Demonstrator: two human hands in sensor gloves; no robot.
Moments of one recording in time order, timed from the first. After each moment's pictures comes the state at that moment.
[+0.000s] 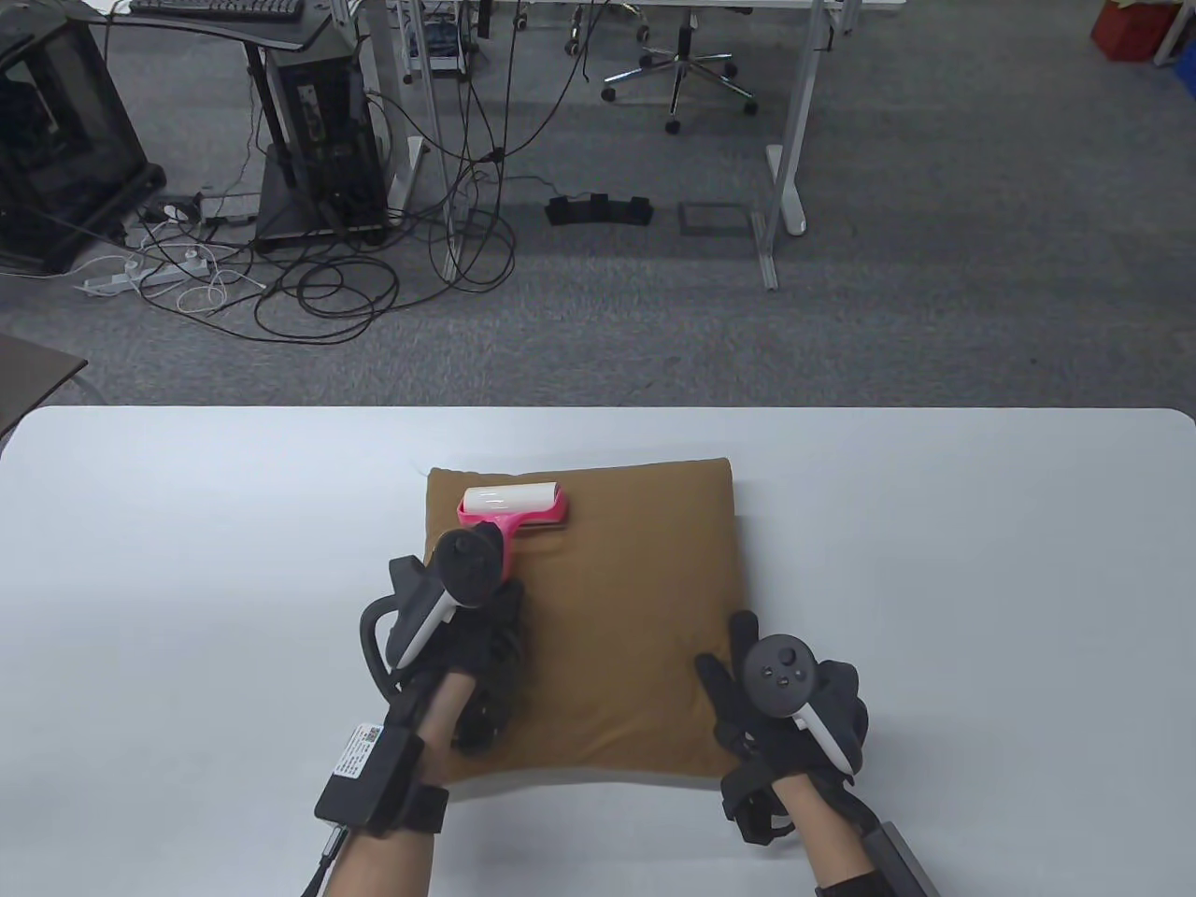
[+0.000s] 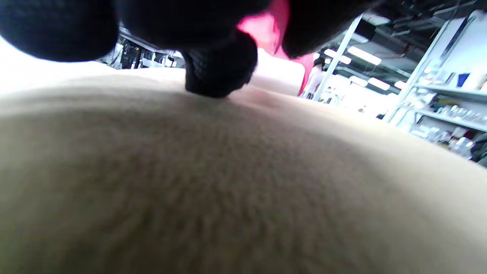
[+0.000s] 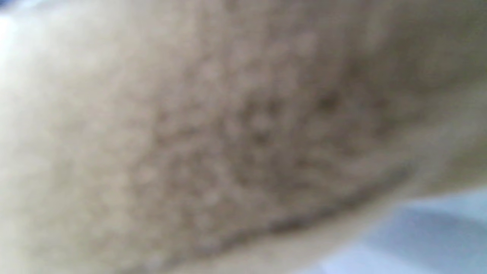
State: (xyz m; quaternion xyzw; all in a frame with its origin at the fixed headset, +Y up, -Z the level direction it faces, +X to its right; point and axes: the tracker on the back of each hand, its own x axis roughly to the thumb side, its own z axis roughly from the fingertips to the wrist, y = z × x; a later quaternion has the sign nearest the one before) left_hand -0.164 -0.675 -0.390 -0.04 0.04 0.19 0.98; right_hand 0.163 -0.738 -0.339 -0.01 0.02 0.97 0.23
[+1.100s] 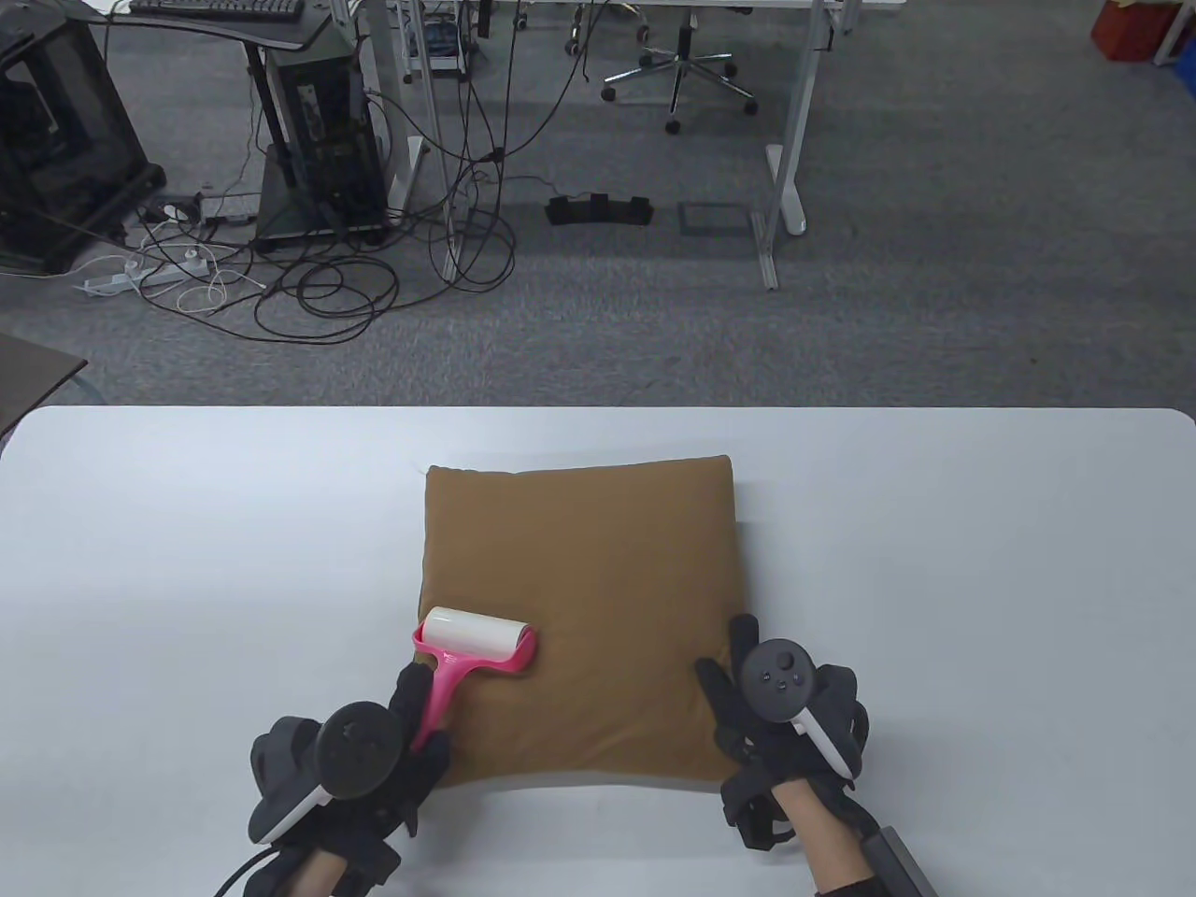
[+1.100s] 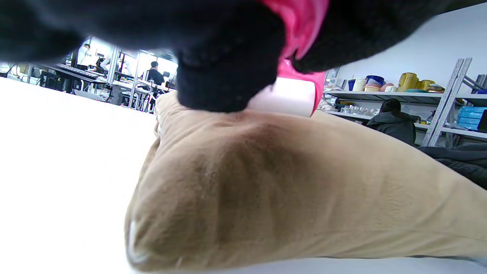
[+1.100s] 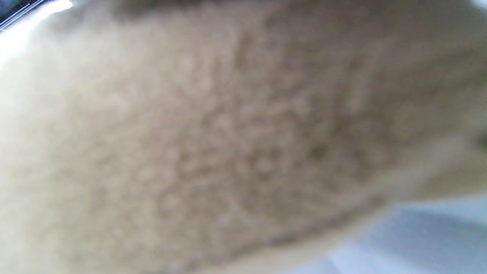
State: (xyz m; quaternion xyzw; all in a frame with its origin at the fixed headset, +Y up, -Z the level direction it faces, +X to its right) left_hand -0.231 -0.692 -0.269 0.03 -0.09 0.14 0.98; right_hand 0.162 -0.740 -0.336 -0.01 0.02 0.97 0.22
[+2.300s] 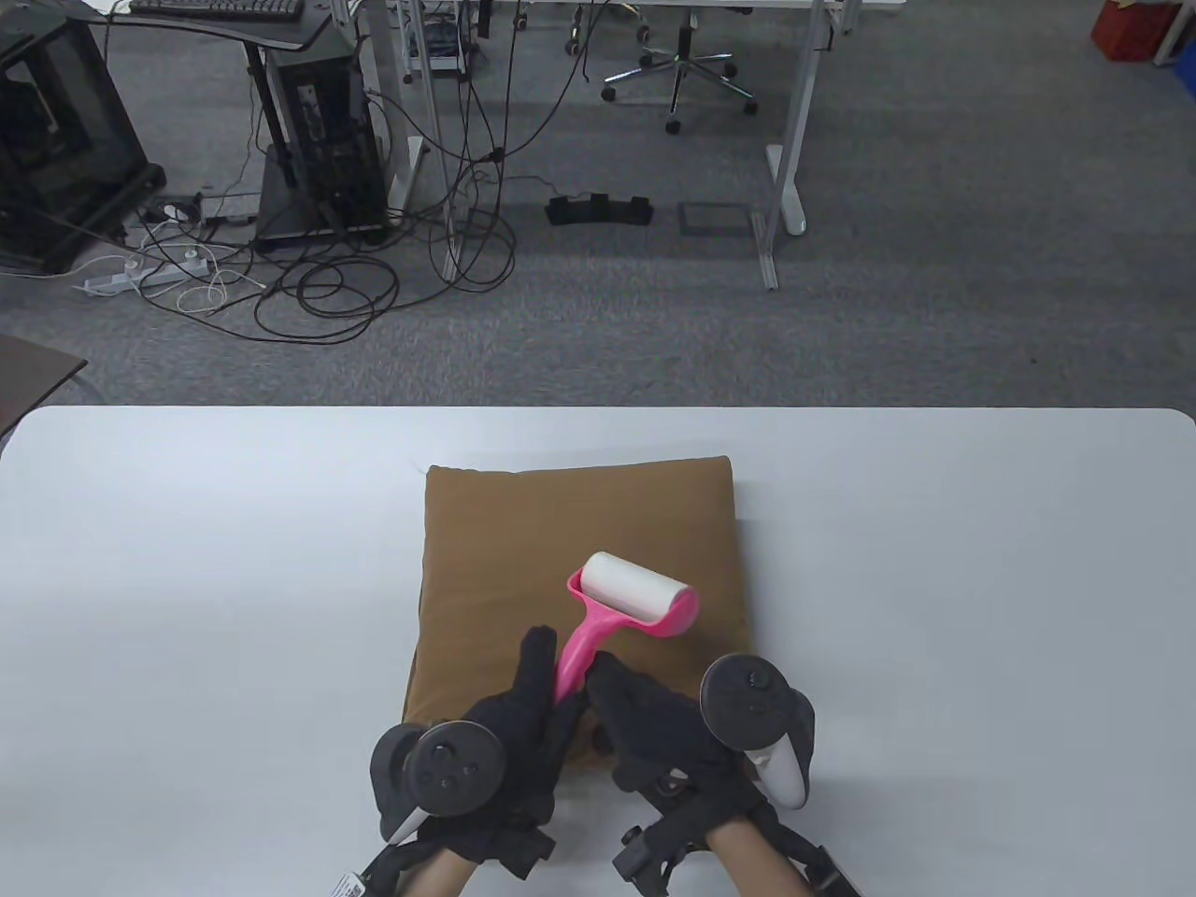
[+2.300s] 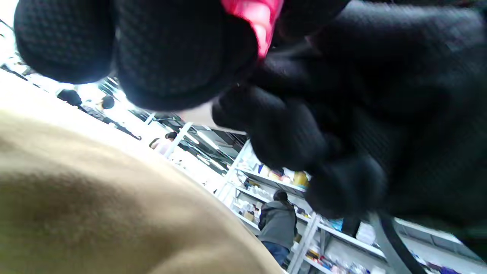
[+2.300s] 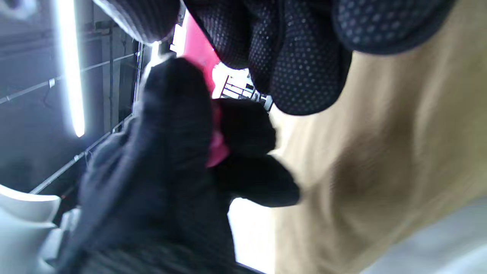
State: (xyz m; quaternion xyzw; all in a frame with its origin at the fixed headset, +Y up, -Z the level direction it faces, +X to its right) left_hand -0.123 -0.680 -0.266 0.16 -0.22 0.33 0.91; right_hand 0.073 -0.672 -0.289 0.14 0.08 0.81 0.56
